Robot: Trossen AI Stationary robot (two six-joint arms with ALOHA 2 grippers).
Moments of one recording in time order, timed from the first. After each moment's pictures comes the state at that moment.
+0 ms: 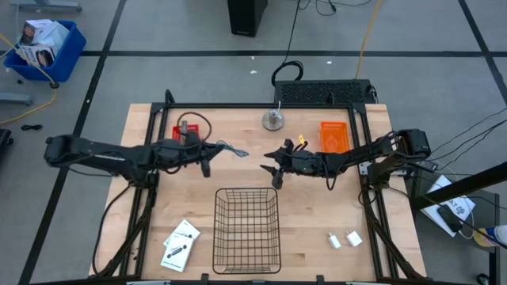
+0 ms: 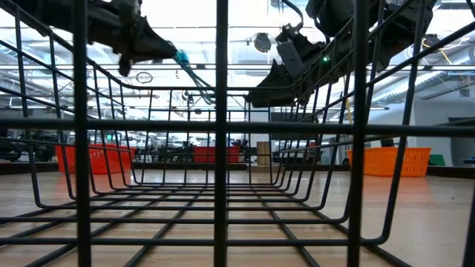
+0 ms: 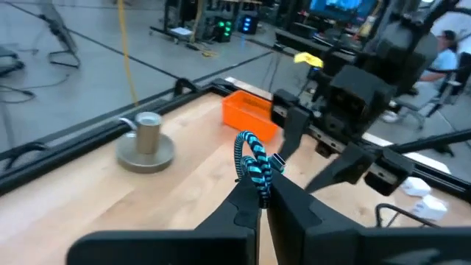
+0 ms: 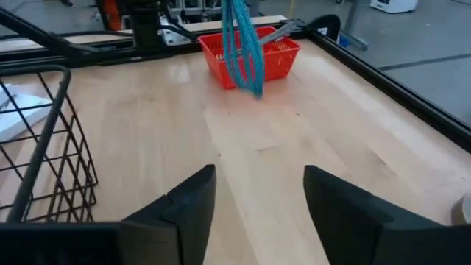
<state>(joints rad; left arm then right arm) 0.01 0.90 0.47 0.25 -0.33 -0.34 0.01 1.57 0.67 0.53 0.29 0.13</state>
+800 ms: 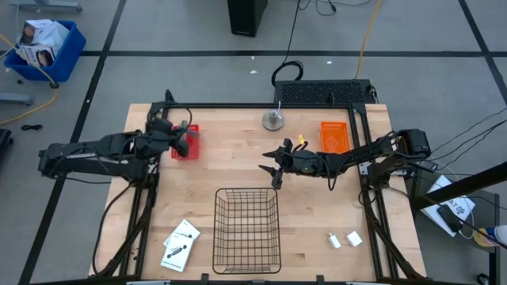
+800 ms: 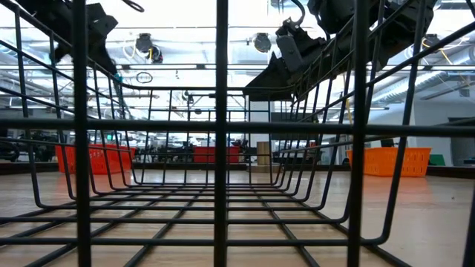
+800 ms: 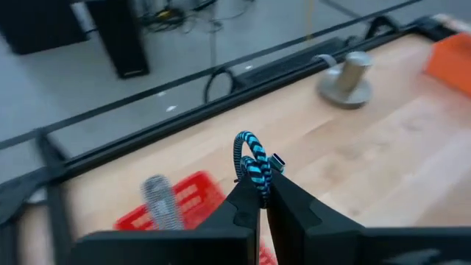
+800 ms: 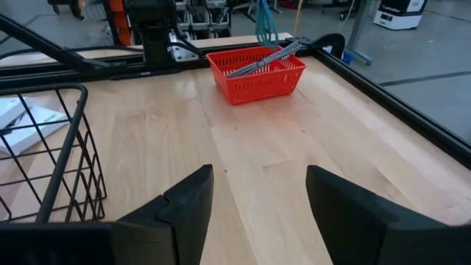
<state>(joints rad) 0.11 0.66 0.71 -0.79 -0.70 -0.61 0.01 1.57 0.67 0.58 0.29 0.11</state>
